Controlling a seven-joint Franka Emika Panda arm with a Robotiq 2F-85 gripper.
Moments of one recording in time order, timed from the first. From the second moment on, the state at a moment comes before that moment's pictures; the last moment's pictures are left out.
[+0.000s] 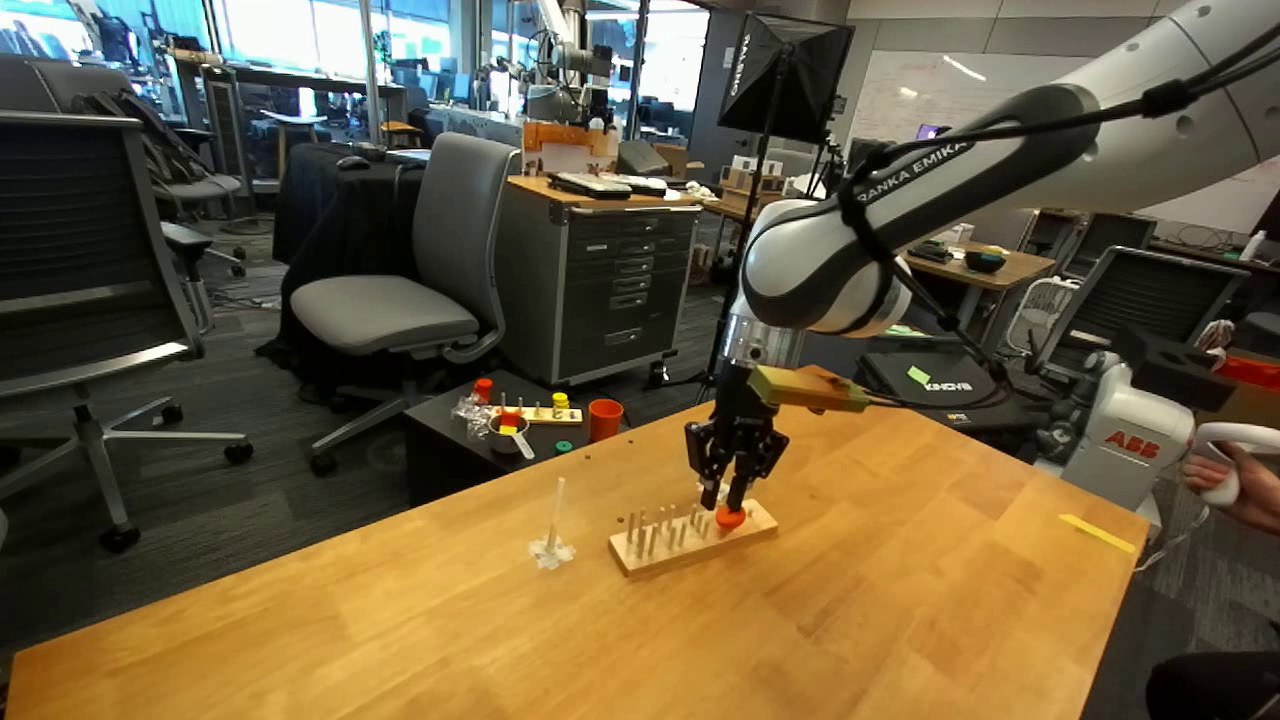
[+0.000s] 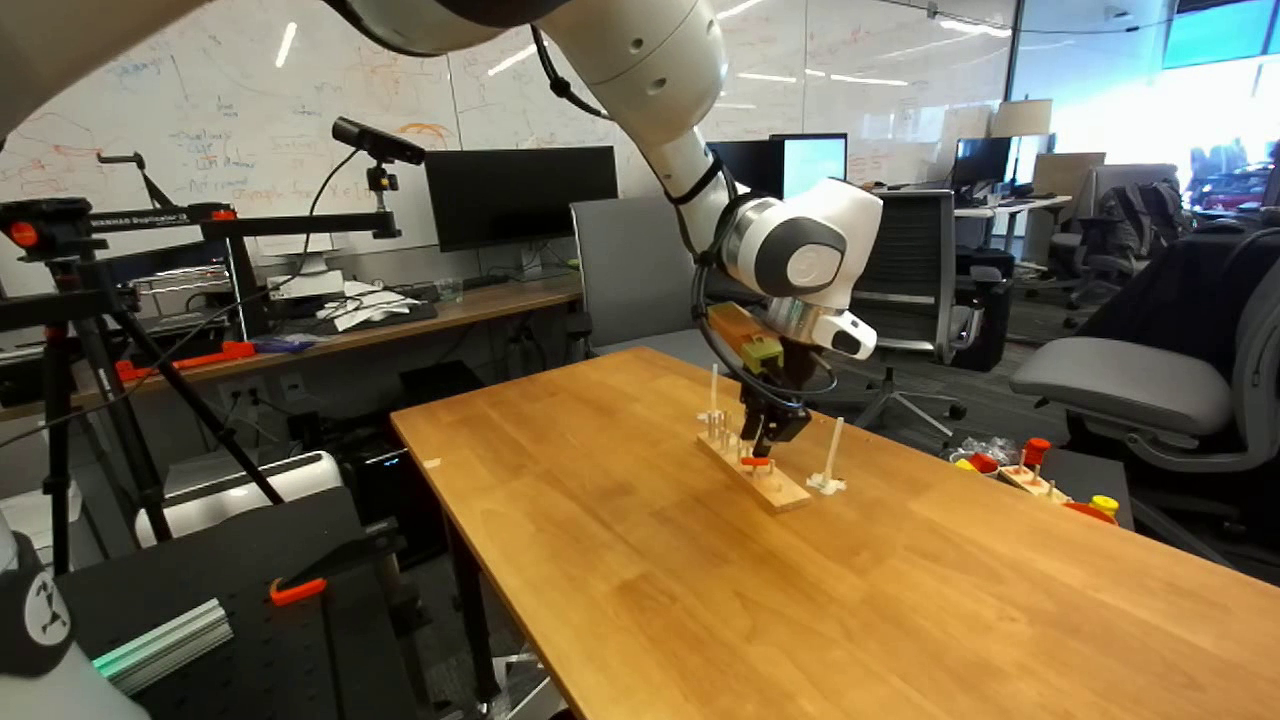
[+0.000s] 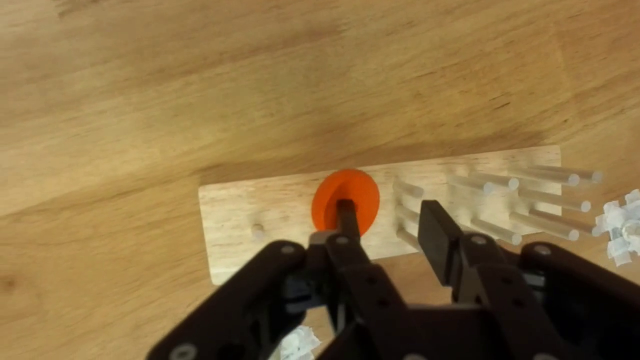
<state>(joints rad) 0.05 0.99 0.08 -1.38 0.22 2.22 0.22</state>
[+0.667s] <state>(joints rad) 0.02 0.99 0.08 -1.38 0.23 2.22 0.22</state>
